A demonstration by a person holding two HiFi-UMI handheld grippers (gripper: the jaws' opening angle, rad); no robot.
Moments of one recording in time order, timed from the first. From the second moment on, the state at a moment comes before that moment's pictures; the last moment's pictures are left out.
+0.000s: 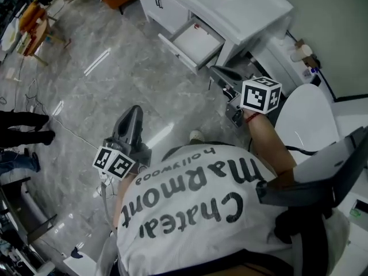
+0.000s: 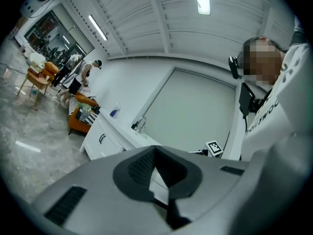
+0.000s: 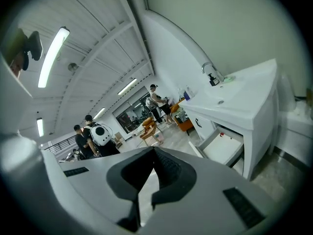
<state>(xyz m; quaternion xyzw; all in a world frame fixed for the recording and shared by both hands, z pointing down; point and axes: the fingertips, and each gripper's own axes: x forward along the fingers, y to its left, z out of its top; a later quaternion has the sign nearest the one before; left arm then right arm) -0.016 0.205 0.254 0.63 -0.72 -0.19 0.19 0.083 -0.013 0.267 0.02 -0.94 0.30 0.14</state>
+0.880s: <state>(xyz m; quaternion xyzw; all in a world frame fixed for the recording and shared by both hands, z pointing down) -0.172 0.058 0.286 0.80 -0.56 -0.02 0.20 0.016 -0.089 0.288 0.24 -0.90 0.37 0.06</state>
